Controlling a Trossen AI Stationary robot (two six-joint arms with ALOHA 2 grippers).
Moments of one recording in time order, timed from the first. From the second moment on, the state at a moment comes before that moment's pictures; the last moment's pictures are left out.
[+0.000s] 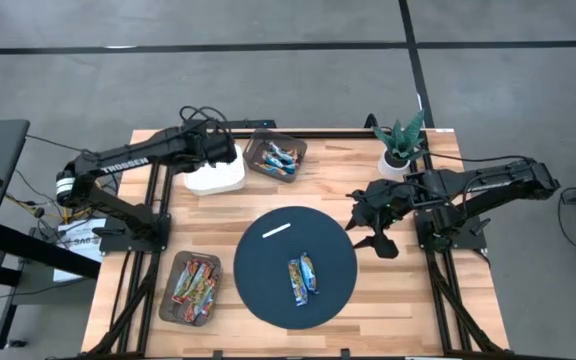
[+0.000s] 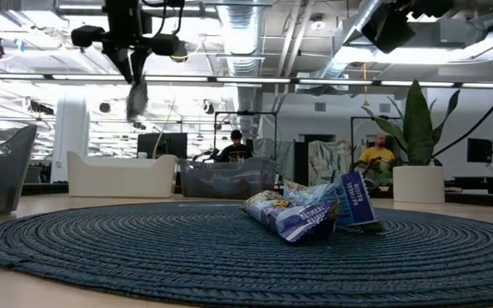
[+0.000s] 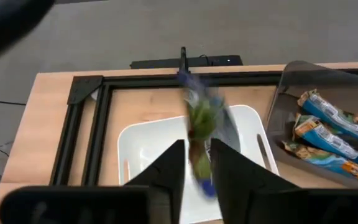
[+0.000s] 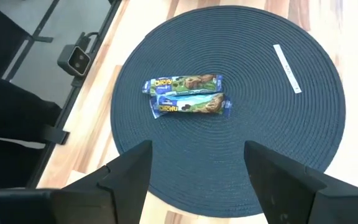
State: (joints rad) left arm 0.33 1.36 1.35 -1.33 -0.72 -1.17; right arm 0.13 1.12 0.99 -0.71 -0.26 -0.02
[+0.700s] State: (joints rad) left arm 0.15 1.37 1.35 -0.86 -0.29 -0.84; right arm 0.13 1.12 0.99 -0.71 -0.23 -0.03
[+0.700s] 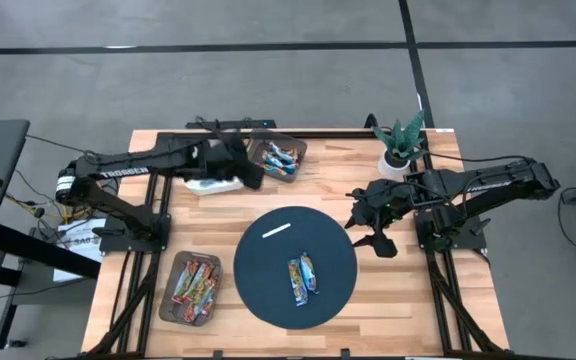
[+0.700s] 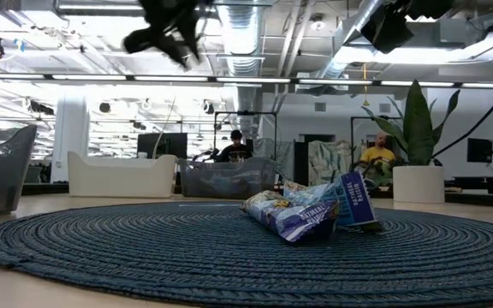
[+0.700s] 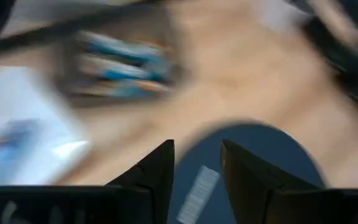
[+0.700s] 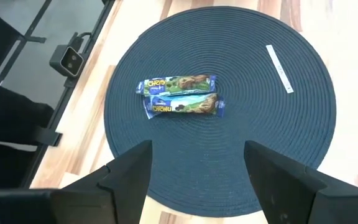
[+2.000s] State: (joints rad) left arm -0.33 1.90 1.35 -0.42 -0.12 -1.80; right arm 0.13 1.12 0.99 -0.72 -0.23 -0.03
